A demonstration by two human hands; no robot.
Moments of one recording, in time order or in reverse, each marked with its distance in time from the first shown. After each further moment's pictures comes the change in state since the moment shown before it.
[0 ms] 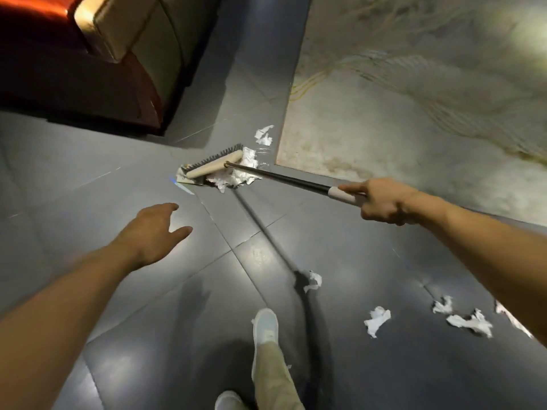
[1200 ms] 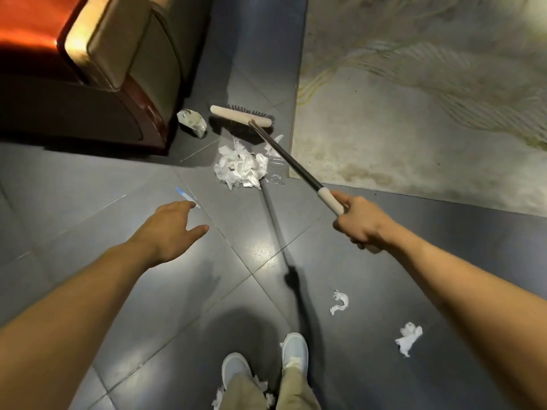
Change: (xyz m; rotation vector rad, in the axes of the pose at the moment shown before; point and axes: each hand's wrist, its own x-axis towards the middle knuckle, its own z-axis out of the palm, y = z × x) left_hand 0.122 -0.017 -0.072 0.039 -0.062 0.086; right_hand 0.101 -0.093 0.004 0.578 0.079 0.108
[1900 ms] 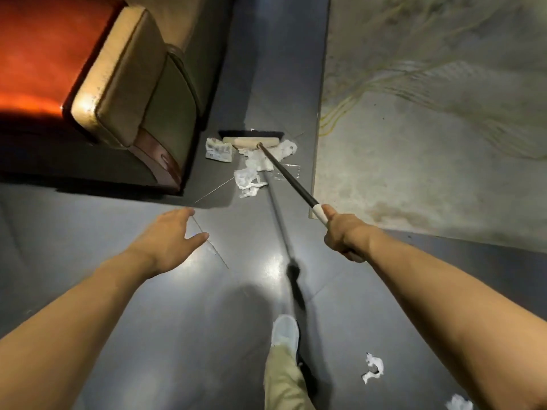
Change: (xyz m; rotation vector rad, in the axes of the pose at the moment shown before) left_hand 0.156 -0.020 -0.098 -0.003 -0.006 -0.052; right_hand 0.178 -0.122 -0.011 -0.281 -0.160 0.138
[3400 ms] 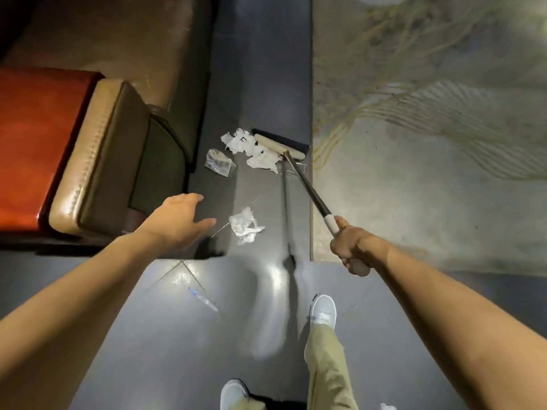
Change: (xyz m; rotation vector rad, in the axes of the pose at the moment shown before) left_hand 0.184 0.044 -0.151 0.062 0.004 0.127; right_hand 0.073 -0.079 -0.130 0.302 -0.027 0.134
